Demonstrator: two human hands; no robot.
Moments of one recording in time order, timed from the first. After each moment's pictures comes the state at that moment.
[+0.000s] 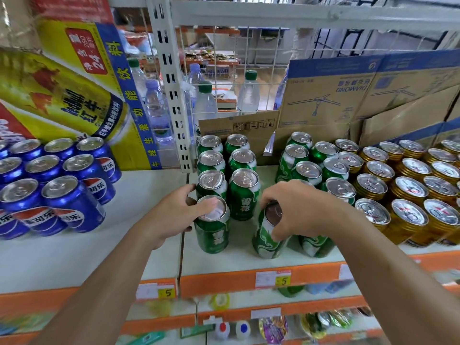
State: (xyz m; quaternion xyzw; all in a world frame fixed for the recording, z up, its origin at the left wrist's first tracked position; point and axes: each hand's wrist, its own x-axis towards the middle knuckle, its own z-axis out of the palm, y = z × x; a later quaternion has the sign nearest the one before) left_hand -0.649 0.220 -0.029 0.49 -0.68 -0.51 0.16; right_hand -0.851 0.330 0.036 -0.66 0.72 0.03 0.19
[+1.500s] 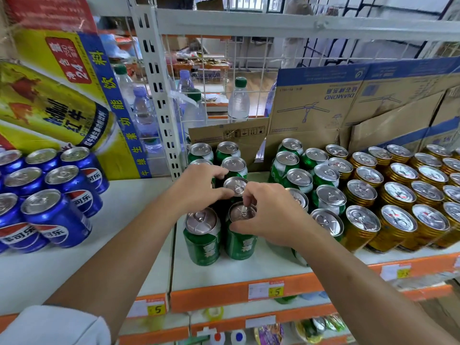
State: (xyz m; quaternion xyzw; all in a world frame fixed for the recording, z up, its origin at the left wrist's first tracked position) left_hand -0.711 0.189 0.005 0.39 -0.88 -0.24 0.11; right_hand -0.844 0.311 0.008 -0.64 0.73 -0.19 0.14
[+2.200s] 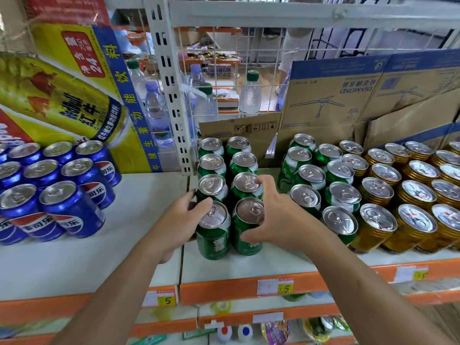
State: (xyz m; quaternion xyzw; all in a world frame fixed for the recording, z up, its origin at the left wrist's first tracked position) left_hand -0.659 0.223 -0.043 0.49 -0.61 -0.59 0.21; right_hand -0.839 0.319 -0.001 -0.60 0.74 -0.17 0.26
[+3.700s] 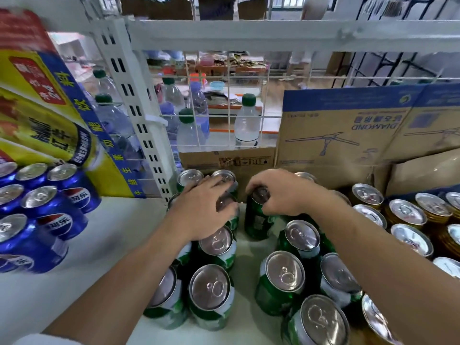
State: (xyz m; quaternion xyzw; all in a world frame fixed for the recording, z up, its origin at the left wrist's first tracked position) left_hand -0.785 0.148 -0.014 0.45 -0.88 -0.15 0.08; right_hand -0.974 0.186 0.029 -0.74 0.64 -0.04 0.20
